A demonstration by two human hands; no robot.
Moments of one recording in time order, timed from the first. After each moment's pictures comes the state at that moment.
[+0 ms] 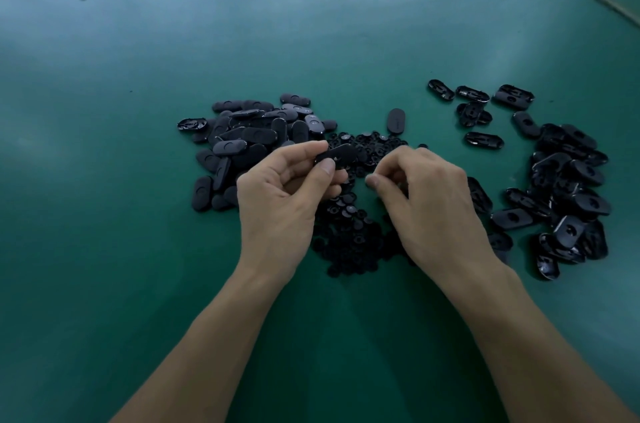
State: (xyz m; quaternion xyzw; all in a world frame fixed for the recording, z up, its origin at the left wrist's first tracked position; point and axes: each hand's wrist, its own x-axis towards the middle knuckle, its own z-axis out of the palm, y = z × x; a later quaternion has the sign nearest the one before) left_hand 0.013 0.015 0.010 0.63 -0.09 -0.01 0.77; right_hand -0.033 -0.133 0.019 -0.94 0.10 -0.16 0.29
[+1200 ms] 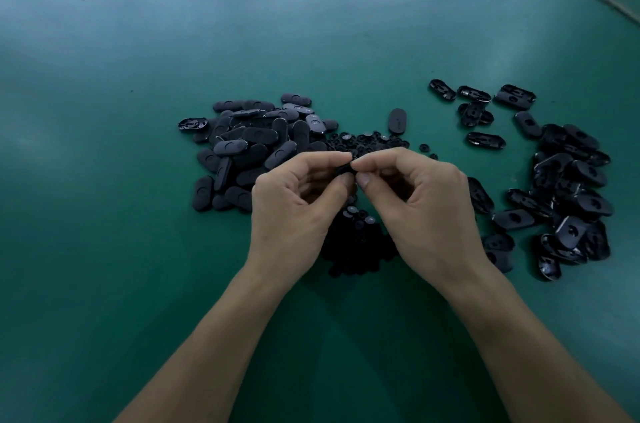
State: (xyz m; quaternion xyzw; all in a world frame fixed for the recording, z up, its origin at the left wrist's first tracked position) left_hand 0.011 0.015 0.007 0.68 -0.17 -0.02 0.71; right_hand -0.037 -0.121 0.024 -0.84 0.04 -0.22 0.50
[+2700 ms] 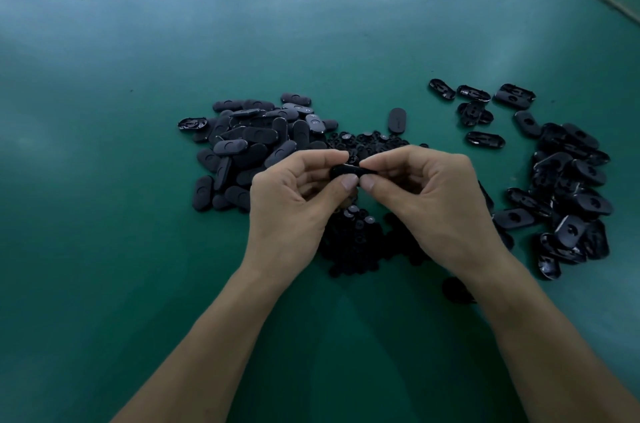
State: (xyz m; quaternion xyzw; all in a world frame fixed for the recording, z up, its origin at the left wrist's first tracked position) left_hand 0.015 0.016 0.005 0.67 -0.15 -0.04 0.73; right_hand -0.033 -0.139 0.022 -0.80 0.02 -0.16 0.58
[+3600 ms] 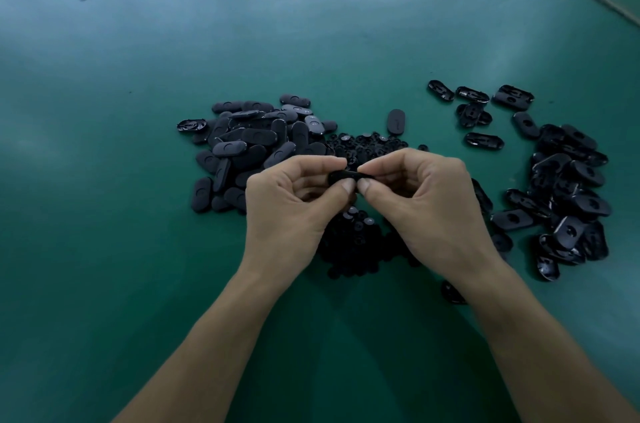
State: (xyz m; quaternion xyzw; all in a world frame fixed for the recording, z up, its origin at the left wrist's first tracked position) left_hand 0.015 0.019 0.004 0.69 -0.15 -0.02 0.71; right_hand -0.035 -0.132 0.025 -0.81 0.07 -0.15 0.57
